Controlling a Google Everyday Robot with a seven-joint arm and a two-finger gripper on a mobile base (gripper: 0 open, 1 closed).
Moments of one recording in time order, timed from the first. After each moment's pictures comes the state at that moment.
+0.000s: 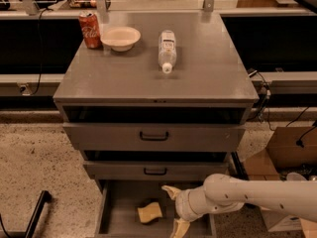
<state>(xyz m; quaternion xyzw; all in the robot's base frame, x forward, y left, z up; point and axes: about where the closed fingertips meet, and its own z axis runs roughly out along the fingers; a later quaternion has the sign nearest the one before) 0.410 -0.031 0.411 -0.71 0.61 0.21 0.28</state>
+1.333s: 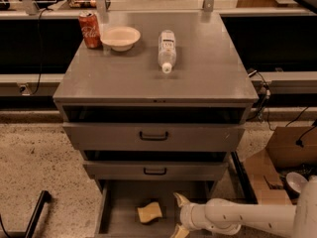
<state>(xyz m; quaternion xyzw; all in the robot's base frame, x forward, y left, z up) 0.443 -0.060 0.275 -0.62 0.69 0.15 0.32</state>
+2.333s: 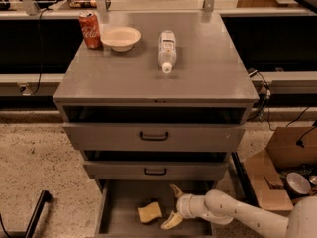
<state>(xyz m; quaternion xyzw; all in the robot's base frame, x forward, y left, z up) 0.498 -0.047 0.241 -0.55 0.70 0.24 0.38</state>
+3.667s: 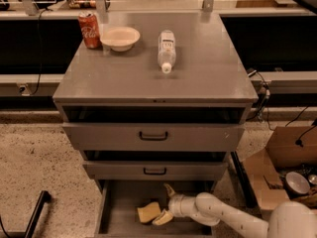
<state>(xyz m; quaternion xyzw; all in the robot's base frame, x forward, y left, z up) 0.529 -0.010 0.190 -0.52 0.71 0.25 0.41</state>
